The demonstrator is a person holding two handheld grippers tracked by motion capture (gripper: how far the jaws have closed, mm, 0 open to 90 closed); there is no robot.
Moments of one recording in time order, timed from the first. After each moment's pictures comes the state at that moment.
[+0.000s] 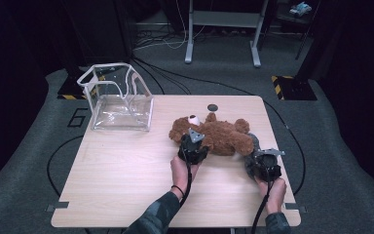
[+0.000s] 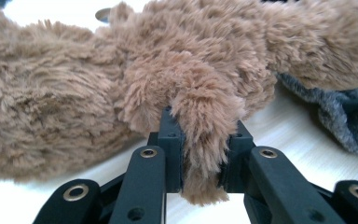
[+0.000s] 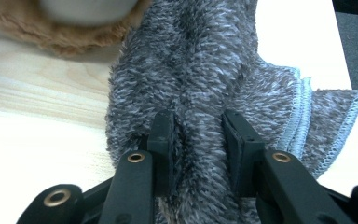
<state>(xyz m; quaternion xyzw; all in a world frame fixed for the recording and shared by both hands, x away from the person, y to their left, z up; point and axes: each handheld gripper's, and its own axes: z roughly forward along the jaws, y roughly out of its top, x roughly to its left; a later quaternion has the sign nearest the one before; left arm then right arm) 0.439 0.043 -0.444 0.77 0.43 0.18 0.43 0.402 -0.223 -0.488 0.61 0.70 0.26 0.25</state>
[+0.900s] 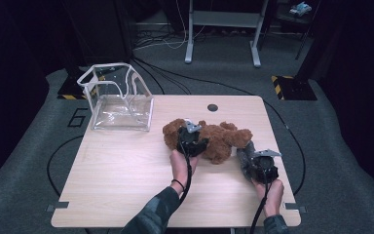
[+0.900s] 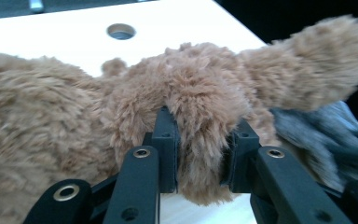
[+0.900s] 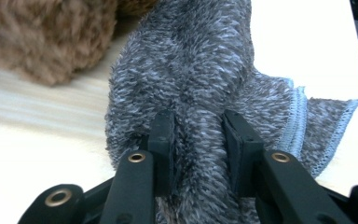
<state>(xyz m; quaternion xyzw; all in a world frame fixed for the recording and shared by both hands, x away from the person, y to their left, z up) 0.451 0.052 -0.425 0.74 0.48 0.16 0.44 0.391 -0.209 -0.481 0.59 0.72 0.27 0.24</state>
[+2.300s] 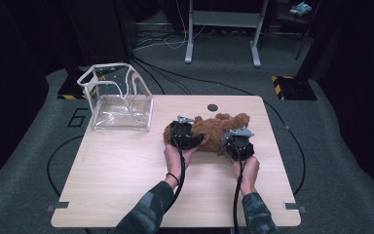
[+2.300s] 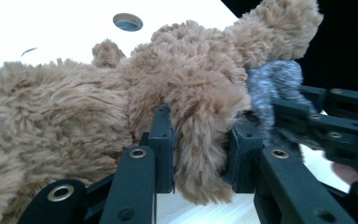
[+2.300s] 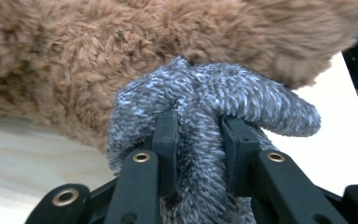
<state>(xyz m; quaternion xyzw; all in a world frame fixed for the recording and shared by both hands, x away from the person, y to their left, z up) 0.464 0.069 -0.415 0.74 0.50 0.11 0.44 0.445 -0.140 -0.450 0.54 0.71 0.31 0.31</state>
